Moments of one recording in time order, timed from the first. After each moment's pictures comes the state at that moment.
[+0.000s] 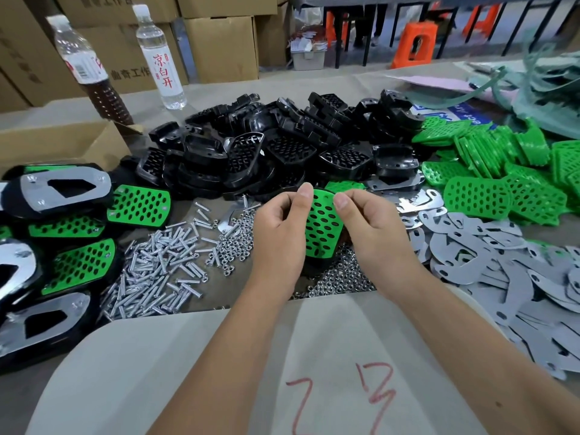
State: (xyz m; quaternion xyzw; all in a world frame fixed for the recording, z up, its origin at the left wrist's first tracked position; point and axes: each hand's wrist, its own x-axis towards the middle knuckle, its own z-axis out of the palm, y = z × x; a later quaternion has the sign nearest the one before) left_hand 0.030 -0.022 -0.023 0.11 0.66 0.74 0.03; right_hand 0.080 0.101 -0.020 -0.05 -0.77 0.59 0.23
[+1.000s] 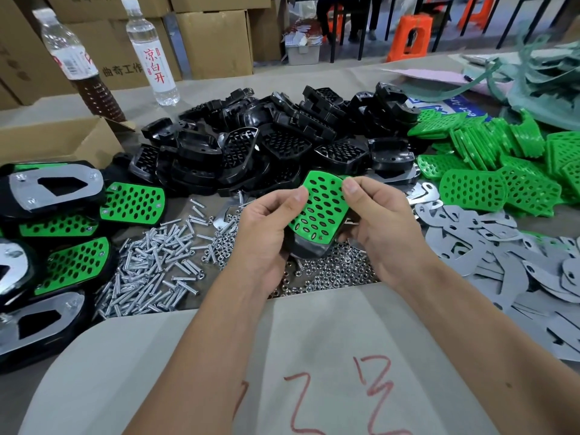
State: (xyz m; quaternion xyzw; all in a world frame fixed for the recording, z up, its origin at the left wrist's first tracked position) left_hand 0.021 -0.039 -0.018 0.09 0.53 0.82 0.20; right_hand 0.080 0.112 -0.021 -0.05 -0.63 0.75 0.17
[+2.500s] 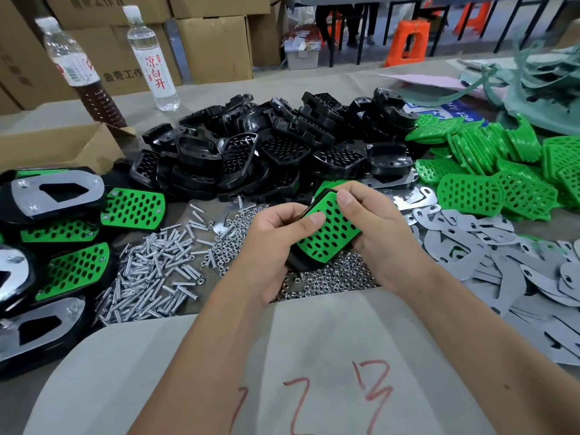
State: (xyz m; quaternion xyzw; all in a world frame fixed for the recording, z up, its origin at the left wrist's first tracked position) left_hand 0.026 -0.043 -0.019 0.15 0.59 0.75 0.26; right_hand 0.082 0.114 -0.018 0.00 -0.67 0.73 0.13
